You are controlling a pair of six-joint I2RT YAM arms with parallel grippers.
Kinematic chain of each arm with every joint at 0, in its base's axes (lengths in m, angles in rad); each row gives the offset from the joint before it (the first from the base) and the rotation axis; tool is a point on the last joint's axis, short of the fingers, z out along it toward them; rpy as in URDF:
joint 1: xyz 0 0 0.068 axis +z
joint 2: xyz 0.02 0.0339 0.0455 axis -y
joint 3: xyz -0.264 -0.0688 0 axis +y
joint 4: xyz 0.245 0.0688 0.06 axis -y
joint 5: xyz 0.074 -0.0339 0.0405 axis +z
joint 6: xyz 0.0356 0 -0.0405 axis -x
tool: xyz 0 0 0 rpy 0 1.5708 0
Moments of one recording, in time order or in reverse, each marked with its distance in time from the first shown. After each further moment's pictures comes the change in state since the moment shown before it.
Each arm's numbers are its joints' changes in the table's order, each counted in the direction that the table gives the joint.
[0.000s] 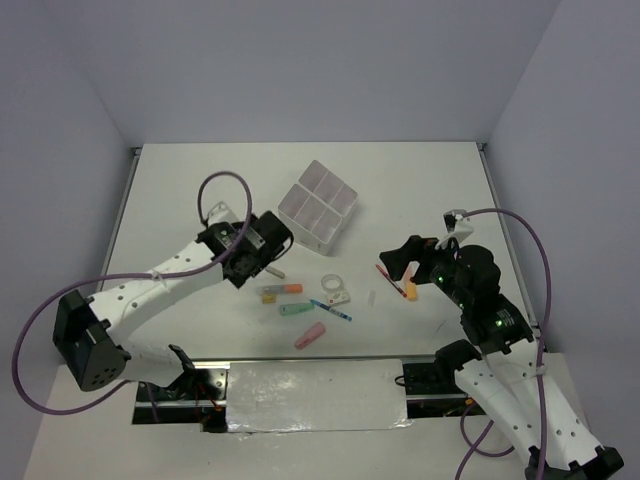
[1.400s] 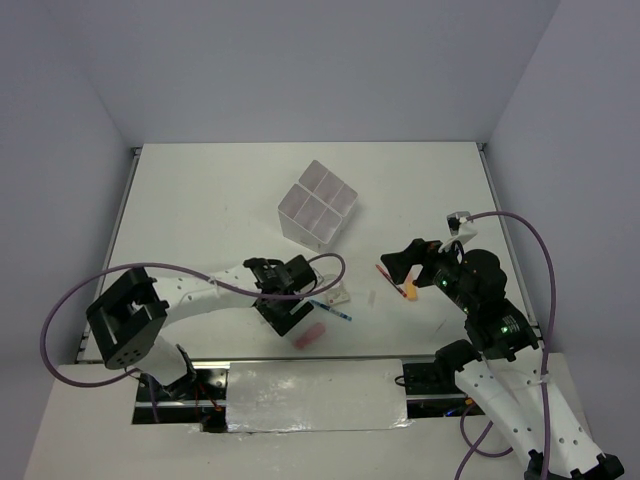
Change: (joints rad) left arm -0.135 -0.173 0.218 0.355 -0.405 -1.545; right arm 0.000 0.047 -0.012 -0.024 0.022 0.009
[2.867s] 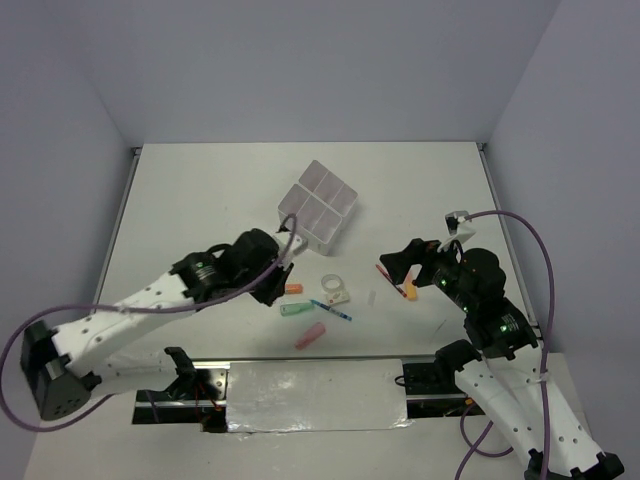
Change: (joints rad) left arm 0.080 0.361 -0.042 0.031 -0.134 0.035; right arm 0.000 -0.010 0.000 0.005 0.011 0.009
